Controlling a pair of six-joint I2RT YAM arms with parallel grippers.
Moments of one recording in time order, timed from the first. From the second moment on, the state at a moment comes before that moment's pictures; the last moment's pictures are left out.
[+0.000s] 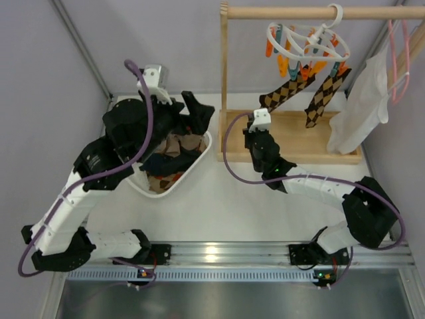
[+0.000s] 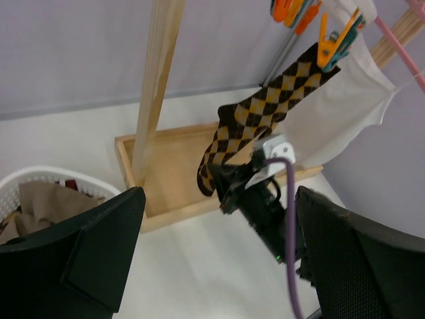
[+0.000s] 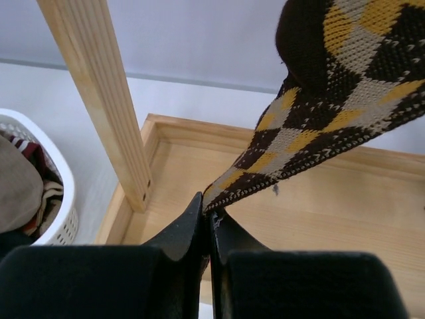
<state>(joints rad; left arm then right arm) -0.89 1.11 1.70 -0.67 -0.36 -0.39 0.76 1.41 0.80 0.55 0.61 0.01</state>
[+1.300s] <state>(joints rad) -1.08 1.39 1.91 -0.67 -0.55 -0.29 0.73 1.26 0.82 0.14 0.97 -0.06</state>
